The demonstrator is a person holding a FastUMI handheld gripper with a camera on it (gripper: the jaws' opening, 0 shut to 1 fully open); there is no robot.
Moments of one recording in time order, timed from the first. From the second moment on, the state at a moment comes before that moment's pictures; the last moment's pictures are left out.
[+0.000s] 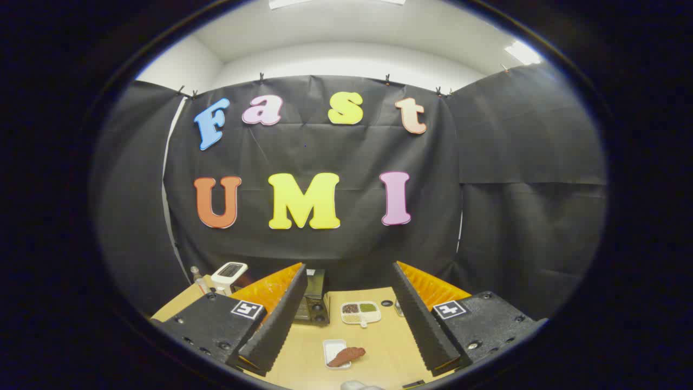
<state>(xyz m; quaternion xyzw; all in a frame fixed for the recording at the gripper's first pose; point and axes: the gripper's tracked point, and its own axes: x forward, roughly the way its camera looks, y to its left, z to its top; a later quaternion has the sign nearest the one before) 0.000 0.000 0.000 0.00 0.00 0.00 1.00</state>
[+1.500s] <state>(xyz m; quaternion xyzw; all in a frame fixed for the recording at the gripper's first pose) 0.198 0.231 -0.155 -0.03 0.07 0.07 0.99</state>
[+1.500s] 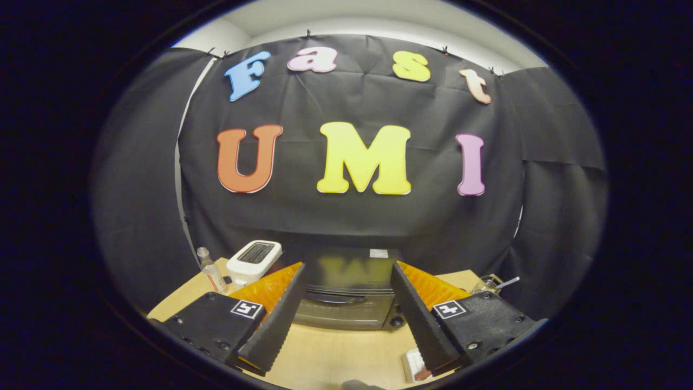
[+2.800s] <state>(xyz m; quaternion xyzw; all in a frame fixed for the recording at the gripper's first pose) 0.226 0.242 -0.290 -0.01 0.21 0.03 0.98</state>
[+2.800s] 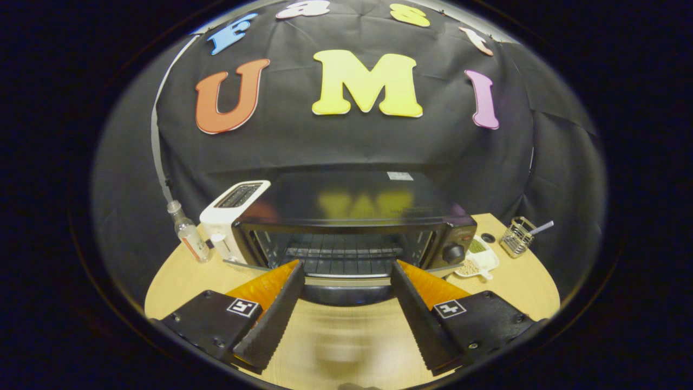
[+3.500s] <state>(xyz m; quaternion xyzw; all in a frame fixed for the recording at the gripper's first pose) 0.151 0.230 -0.381 0.00 0.30 0.03 0.95</state>
